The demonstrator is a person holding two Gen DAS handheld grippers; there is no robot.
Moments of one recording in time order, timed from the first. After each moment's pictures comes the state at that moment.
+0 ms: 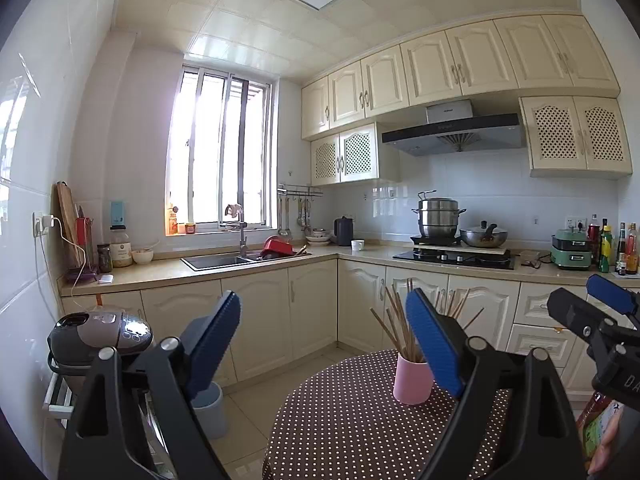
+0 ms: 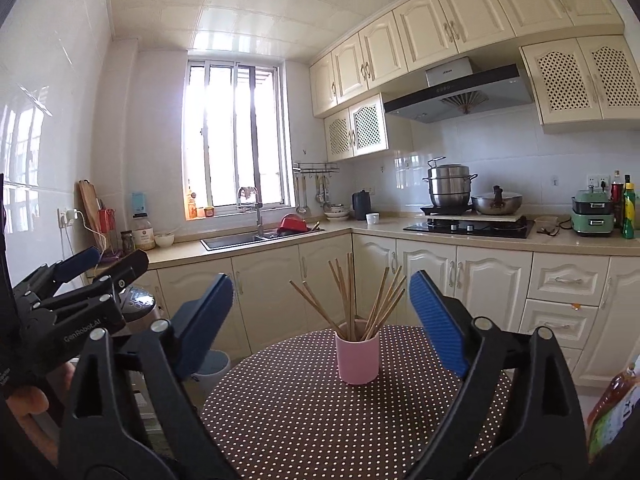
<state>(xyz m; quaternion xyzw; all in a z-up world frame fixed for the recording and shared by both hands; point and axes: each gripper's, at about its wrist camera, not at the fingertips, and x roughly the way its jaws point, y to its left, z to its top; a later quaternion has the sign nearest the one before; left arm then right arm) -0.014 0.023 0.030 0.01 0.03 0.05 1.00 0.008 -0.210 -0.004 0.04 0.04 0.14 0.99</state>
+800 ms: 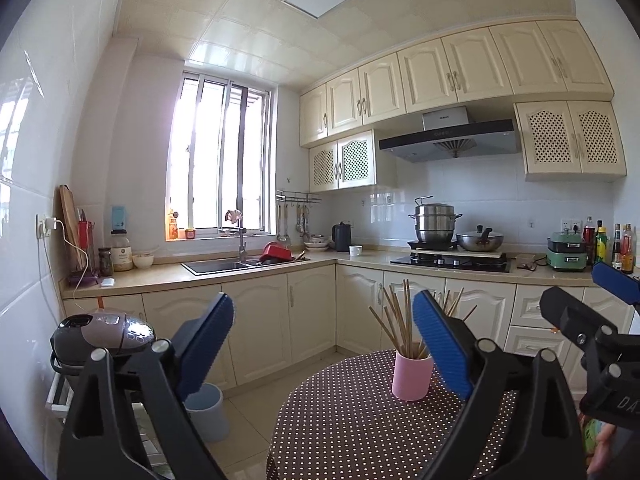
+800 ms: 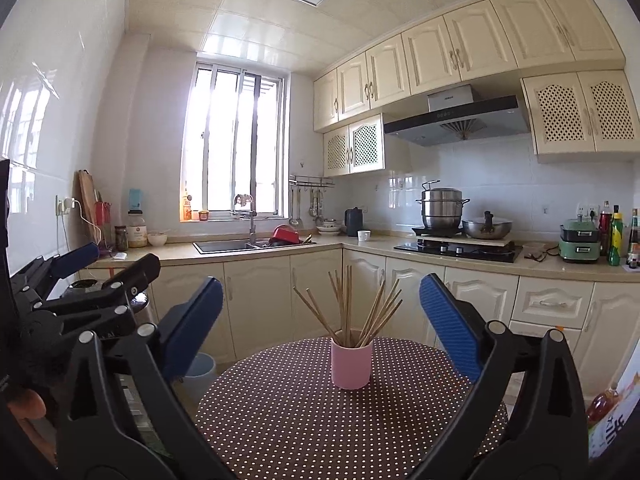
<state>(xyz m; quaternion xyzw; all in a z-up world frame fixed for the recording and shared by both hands) -0.035 0.026 0.027 0.01 0.02 0.05 1.00 -0.023 -0.185 -0.001 0.00 0.01 0.12 0.99</state>
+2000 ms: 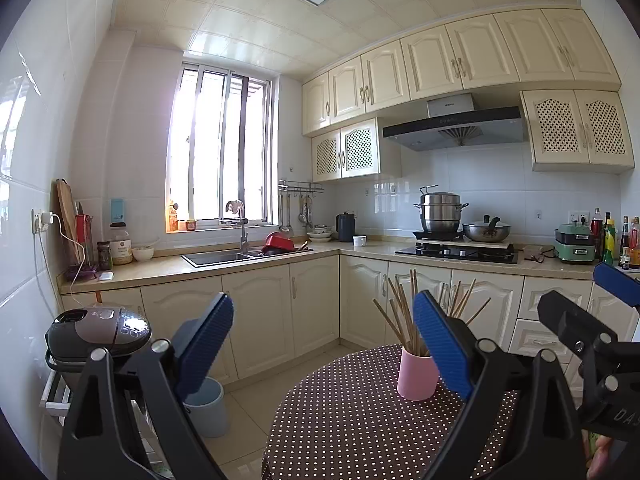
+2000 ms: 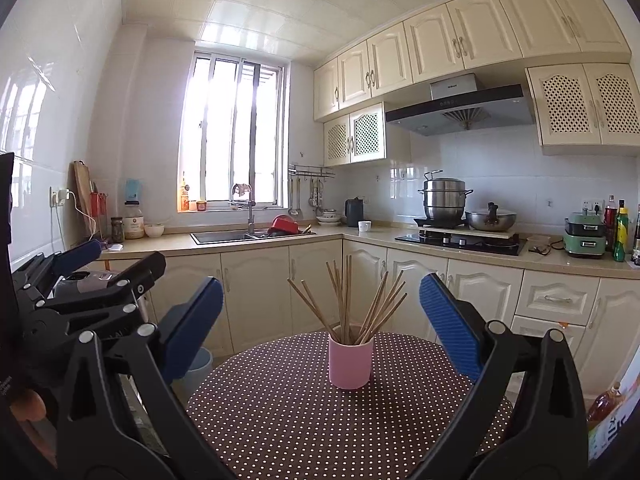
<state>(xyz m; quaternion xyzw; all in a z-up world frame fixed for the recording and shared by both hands) 0.006 0.025 0.013 0.01 0.04 0.06 1.00 0.009 -0.179 -0.014 0.00 0.02 0.12 0.99</state>
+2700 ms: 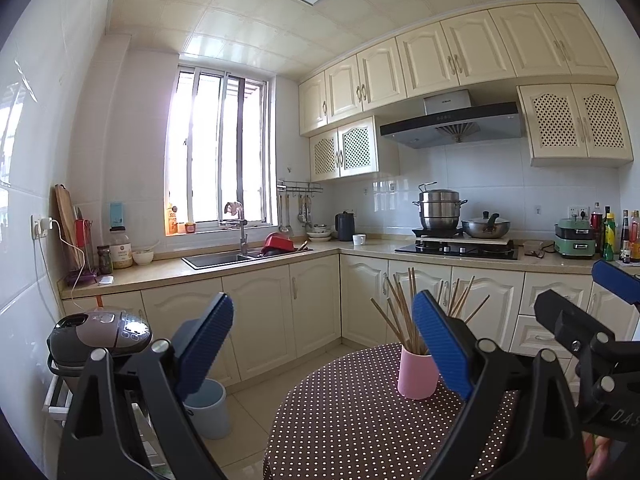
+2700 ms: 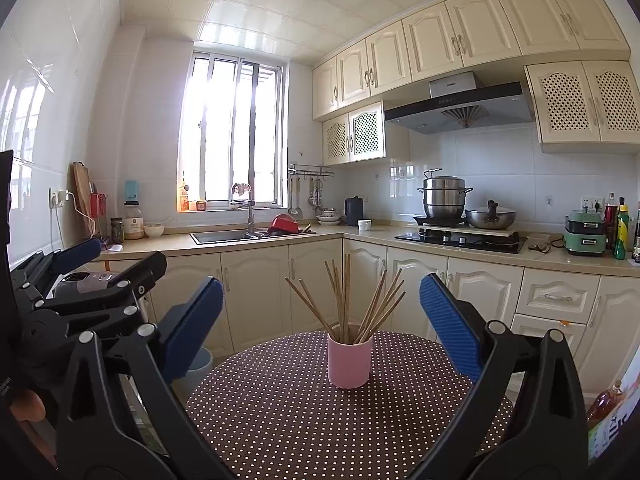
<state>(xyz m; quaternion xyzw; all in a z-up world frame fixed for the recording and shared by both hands) 0.007 0.018 0.014 0.02 0.04 0.06 1.00 0.010 -0.183 -0.015 0.01 0.03 0.12 0.99</state>
